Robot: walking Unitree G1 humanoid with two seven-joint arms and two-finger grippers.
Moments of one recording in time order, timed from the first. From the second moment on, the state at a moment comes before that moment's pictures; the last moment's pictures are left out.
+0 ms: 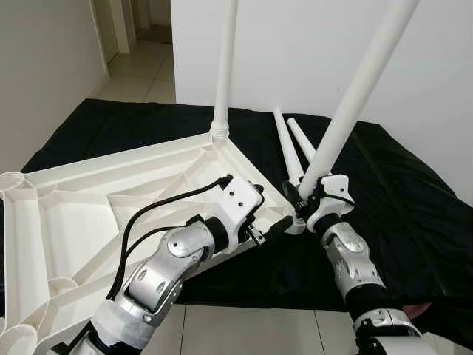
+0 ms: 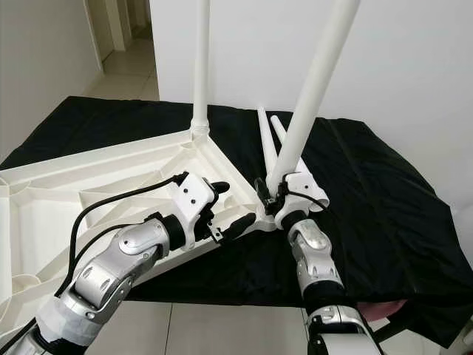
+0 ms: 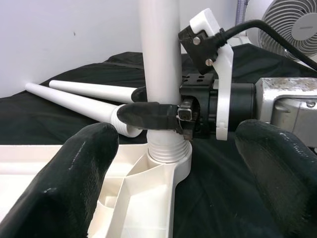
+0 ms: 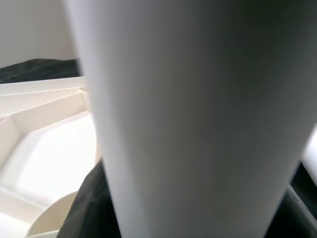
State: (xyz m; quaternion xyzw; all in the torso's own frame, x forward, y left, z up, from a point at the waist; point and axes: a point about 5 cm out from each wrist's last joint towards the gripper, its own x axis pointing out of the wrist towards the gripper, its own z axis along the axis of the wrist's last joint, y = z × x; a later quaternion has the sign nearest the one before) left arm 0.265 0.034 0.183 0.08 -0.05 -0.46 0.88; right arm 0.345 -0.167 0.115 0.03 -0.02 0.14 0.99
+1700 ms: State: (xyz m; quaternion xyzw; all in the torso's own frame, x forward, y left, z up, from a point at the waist) left arm 0.262 0.027 0.187 0.07 -0.06 -0.47 0.88; right arm 0.322 -0.119 0.128 0.08 -0.03 -0.09 0.99
